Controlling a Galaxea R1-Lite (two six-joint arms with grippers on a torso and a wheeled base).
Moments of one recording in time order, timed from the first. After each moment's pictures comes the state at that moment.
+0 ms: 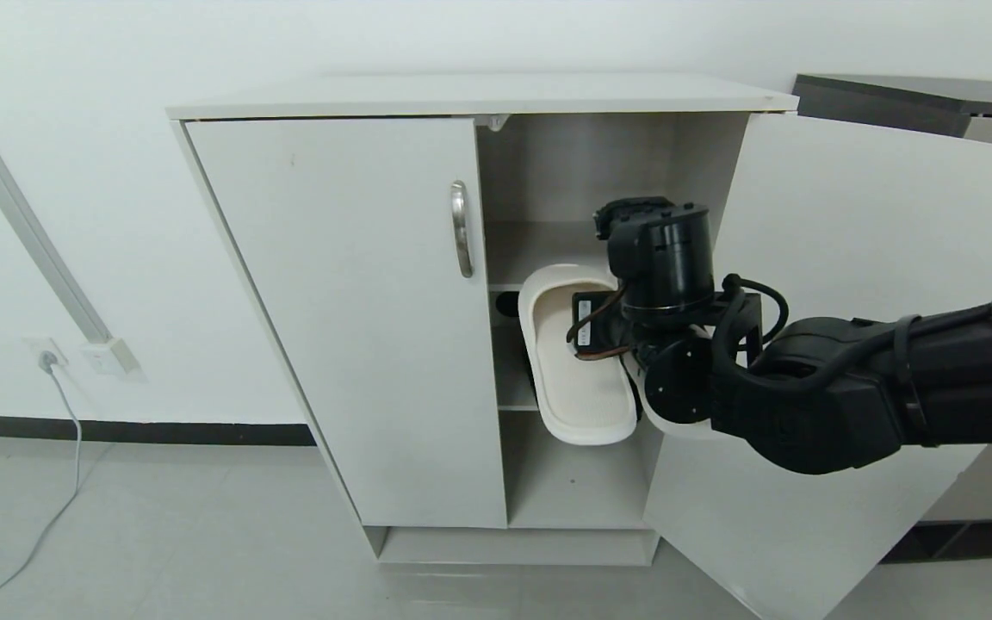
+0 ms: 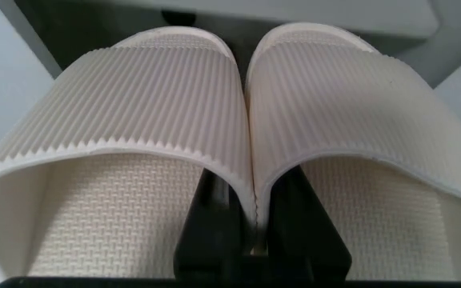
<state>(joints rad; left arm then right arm) 0.00 0.00 0.00 0.00 0.06 -0.07 0.82 1.96 -1.40 -0.35 -0.74 0.18</state>
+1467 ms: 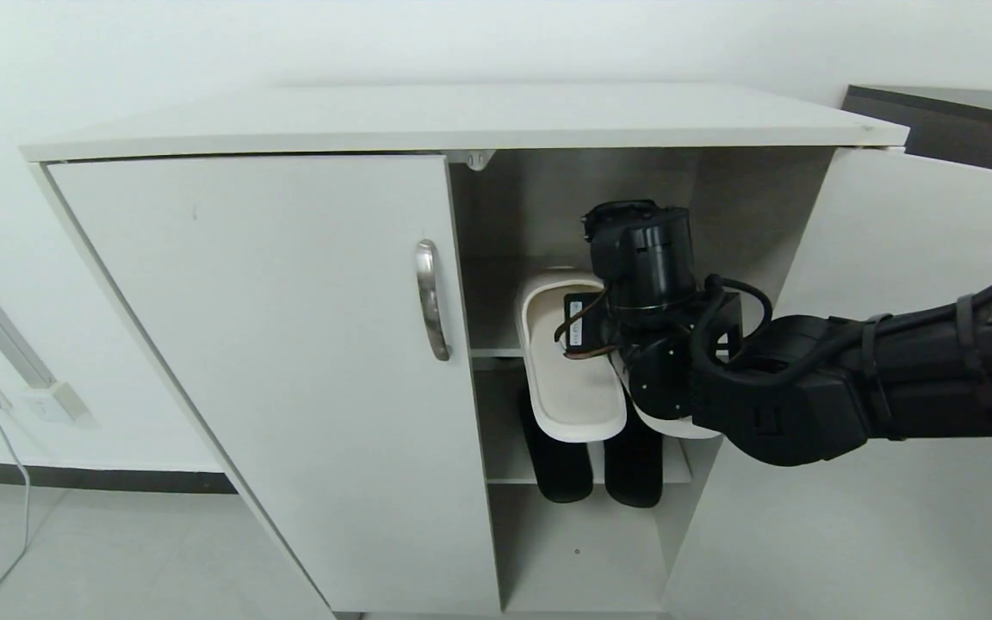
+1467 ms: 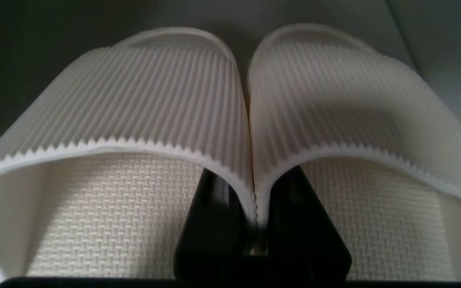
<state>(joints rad) 0.00 0.00 0.00 0.00 0.06 -0.07 0.82 1.99 -1.45 -0.33 -0.75 0.17</state>
